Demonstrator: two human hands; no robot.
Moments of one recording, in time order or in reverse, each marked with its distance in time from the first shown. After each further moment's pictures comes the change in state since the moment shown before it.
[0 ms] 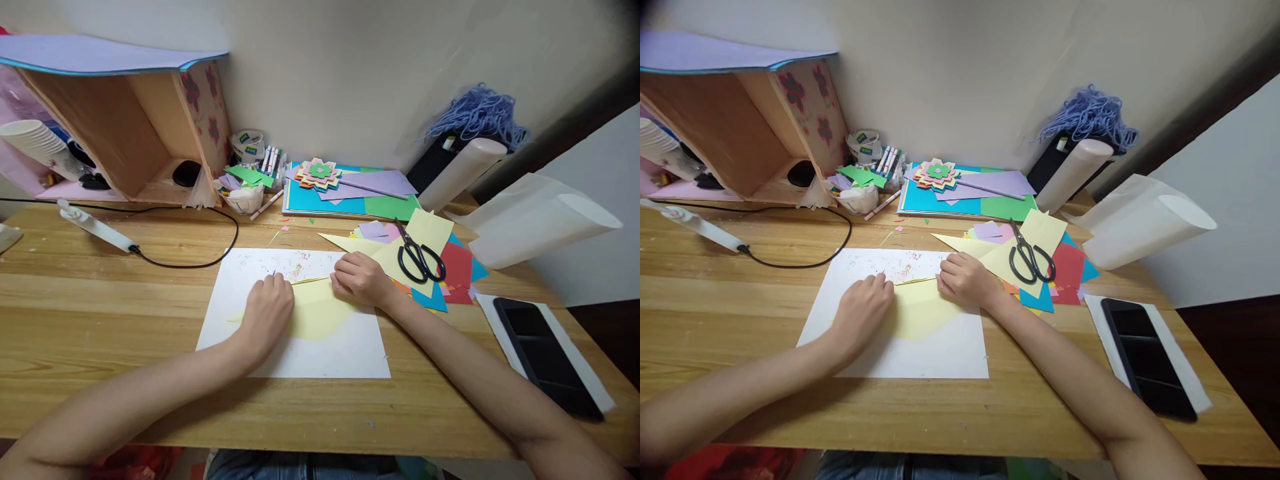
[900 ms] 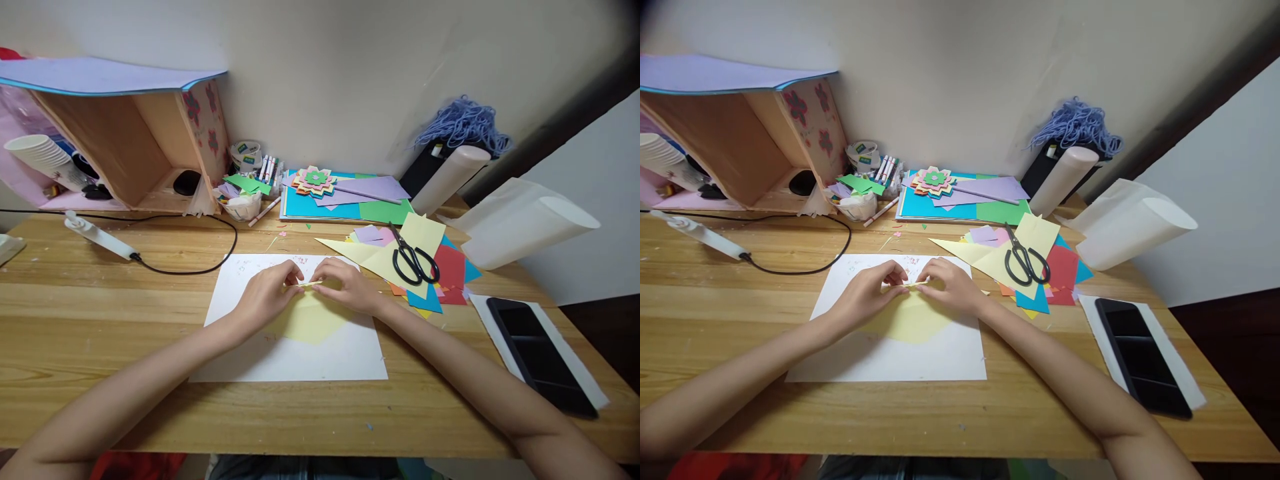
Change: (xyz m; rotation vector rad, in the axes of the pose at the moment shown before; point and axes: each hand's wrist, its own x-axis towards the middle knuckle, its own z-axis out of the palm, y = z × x) left_hand 0.024 -0.026 0.008 -0.945 0.068 0.010; right_hand 0.019 -0.018 -0.011 0.739 -0.153 0.404
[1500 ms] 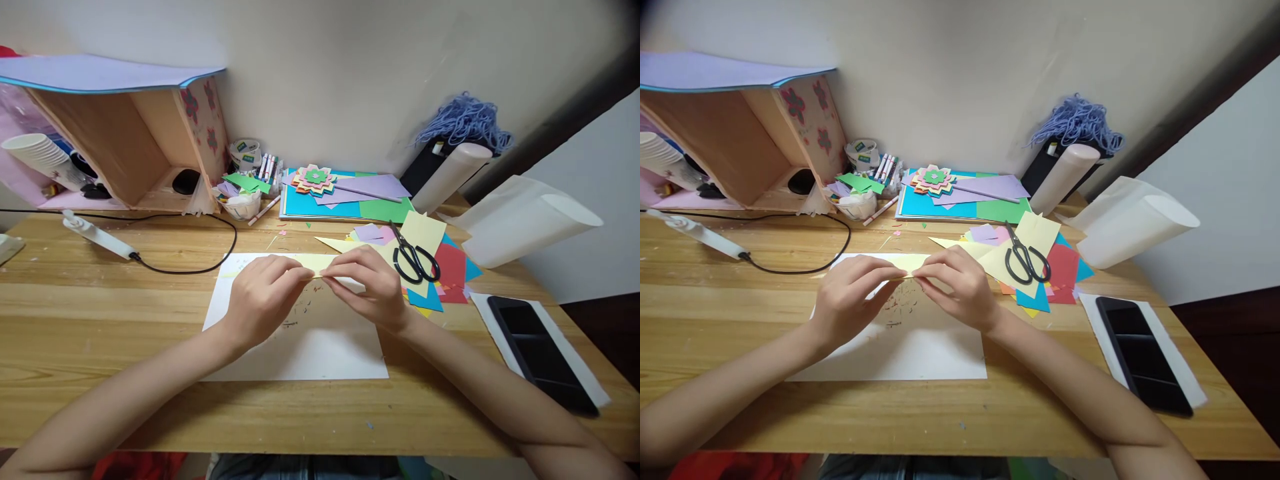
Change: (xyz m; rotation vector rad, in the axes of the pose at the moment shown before) left_hand -0.014 0.027 -0.019 0.329 0.448 0.473; right_hand -0.002 -0.046 -0.023 -0.183 0.431 -0.235
